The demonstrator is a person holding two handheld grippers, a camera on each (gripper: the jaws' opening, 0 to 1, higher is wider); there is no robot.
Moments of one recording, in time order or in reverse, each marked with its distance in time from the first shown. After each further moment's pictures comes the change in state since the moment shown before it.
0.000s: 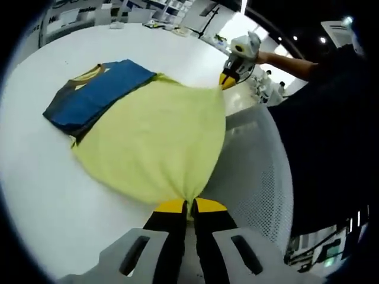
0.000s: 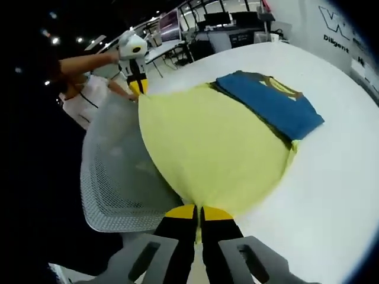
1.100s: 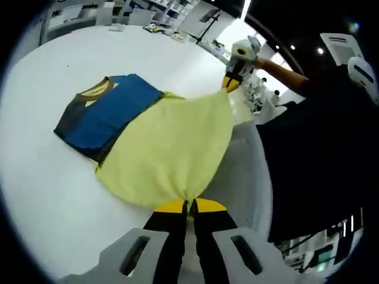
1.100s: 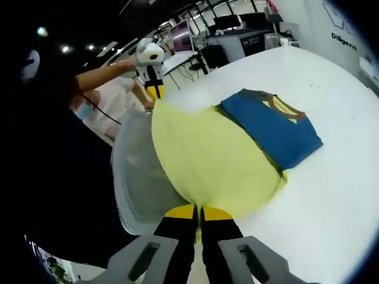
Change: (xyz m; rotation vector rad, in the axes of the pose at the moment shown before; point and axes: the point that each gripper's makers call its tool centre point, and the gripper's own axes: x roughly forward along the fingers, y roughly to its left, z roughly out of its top) left arm -0.038 0.003 0.038 -0.036 -0.055 -0.007; right arm -0.044 0.004 0.041 0.009 -0.031 0.093
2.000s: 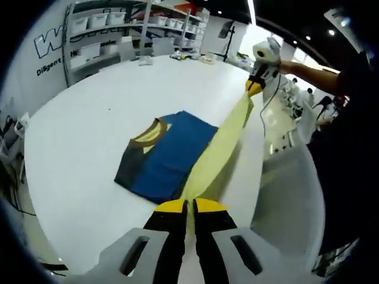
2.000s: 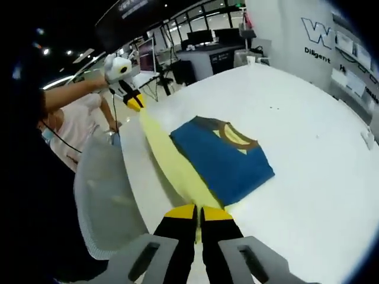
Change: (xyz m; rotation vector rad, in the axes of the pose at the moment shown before) left arm -0.021 0.083 0.075 0.159 -0.150 0.336; right arm -0.019 -0.079 0.065 0.011 -0.113 -0.243
